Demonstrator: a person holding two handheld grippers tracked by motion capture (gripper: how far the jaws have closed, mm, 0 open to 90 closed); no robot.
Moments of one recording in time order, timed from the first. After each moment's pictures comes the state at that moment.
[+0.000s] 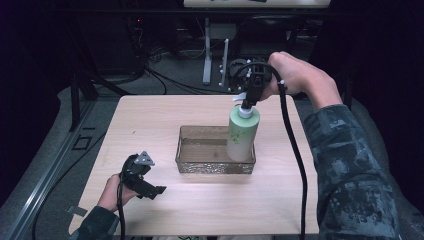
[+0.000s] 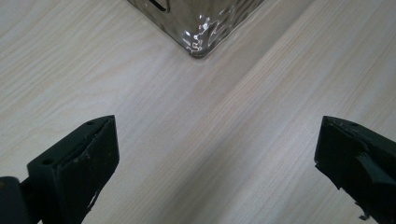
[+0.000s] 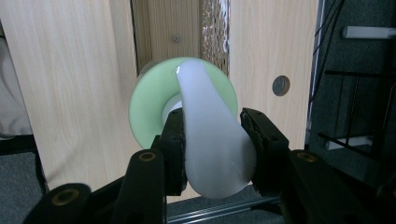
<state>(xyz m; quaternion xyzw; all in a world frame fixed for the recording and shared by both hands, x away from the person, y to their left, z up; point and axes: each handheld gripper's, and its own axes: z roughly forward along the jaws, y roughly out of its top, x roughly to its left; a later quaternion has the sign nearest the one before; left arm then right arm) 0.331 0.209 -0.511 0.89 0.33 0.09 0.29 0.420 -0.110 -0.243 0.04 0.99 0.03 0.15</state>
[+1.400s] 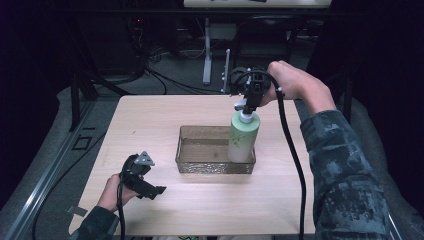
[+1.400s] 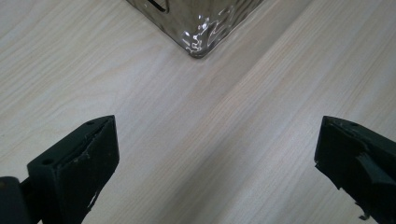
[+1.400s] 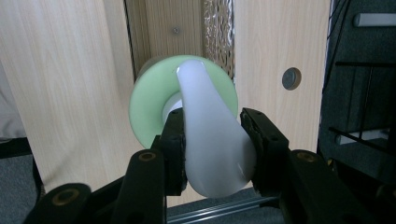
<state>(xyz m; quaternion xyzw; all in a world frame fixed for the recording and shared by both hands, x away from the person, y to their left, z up) 0.331 0.209 -0.511 0.90 0.33 0.09 0.28 0.432 -0.115 -0.271 0.05 0.99 0.03 0.13</state>
